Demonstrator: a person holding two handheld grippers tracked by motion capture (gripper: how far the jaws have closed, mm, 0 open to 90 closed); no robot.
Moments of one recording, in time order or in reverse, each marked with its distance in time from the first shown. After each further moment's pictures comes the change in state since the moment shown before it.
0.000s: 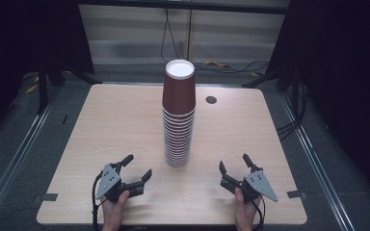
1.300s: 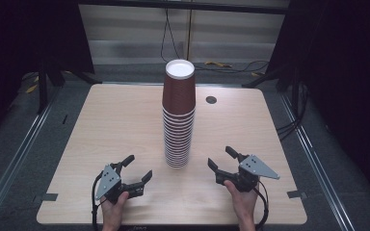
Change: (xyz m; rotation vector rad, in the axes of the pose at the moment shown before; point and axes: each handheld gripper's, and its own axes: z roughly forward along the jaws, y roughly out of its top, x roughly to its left) left arm 0.000 0.000 -0.001 -0.005 -0.023 0.017; right arm 0.010 0.055 0.016 0.138 0.335 0.035
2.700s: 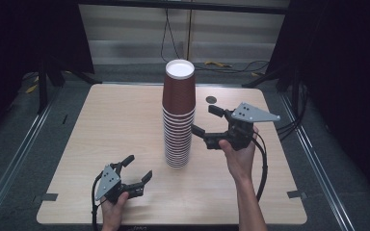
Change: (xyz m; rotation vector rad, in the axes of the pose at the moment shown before) left arm 0.000 0.000 0.000 -0.006 -0.009 -0.004; right arm 0.009 0.145 0.041 0.001 0.282 -0.053
